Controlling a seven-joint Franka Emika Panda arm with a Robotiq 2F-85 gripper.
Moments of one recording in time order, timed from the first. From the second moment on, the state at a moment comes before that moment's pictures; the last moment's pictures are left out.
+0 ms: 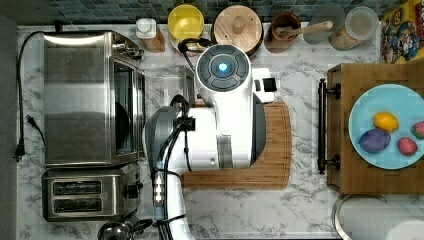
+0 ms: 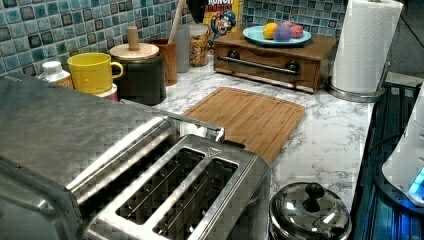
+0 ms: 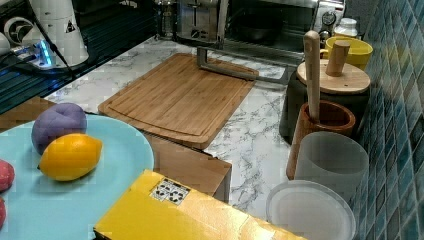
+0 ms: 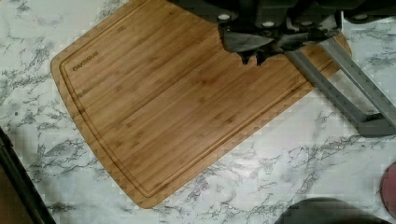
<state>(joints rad) 0.01 0.05 0.01 -1.85 -0.05 0.26 -0.08</state>
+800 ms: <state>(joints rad) 0.00 0.06 0.01 -1.94 0.13 0.36 -0.39</state>
